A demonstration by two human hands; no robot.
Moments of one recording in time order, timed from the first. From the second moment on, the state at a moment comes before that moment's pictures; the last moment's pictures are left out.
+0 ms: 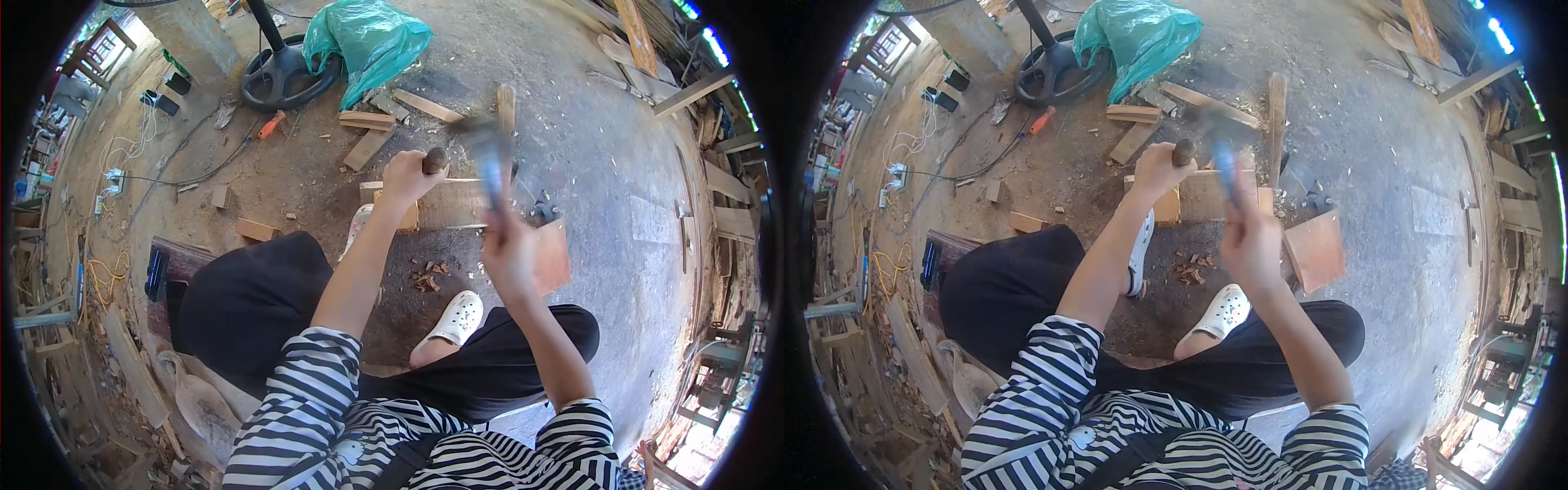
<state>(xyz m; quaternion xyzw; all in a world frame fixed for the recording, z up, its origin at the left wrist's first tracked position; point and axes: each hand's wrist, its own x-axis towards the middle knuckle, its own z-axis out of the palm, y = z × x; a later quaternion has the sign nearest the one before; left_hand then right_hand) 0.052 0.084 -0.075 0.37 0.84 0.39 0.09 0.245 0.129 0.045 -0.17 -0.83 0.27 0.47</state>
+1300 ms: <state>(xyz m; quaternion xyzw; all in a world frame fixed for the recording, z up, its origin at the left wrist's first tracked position) 0.053 0.092 -0.072 0.39 0.84 0.37 0.13 0.254 0.137 0.114 -0.27 -0.85 0.37 0.26</state>
